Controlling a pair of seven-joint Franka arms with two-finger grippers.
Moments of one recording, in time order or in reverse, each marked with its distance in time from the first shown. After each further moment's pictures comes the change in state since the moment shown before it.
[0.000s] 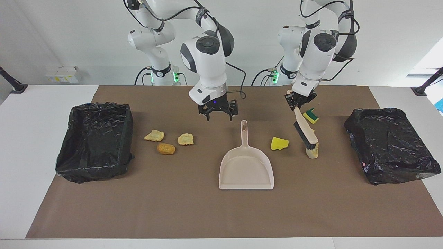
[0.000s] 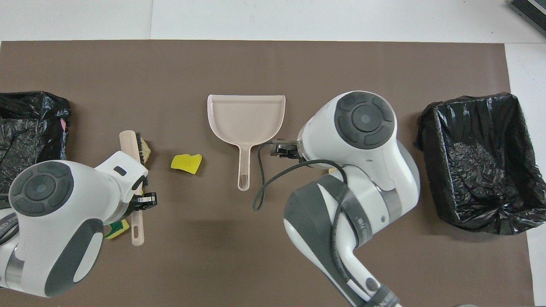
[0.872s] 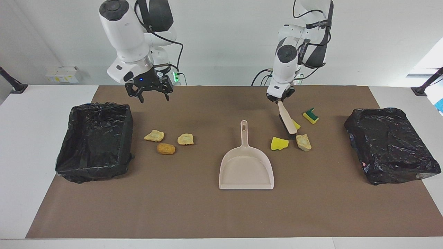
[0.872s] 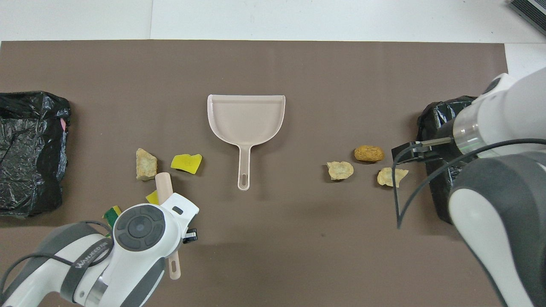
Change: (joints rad) left arm -0.134 -0.042 0.000 -0.184 0.157 -0.116 -0.211; right arm -0.354 -0.250 0.000 -0.033 0.003 -0.319 -0.527
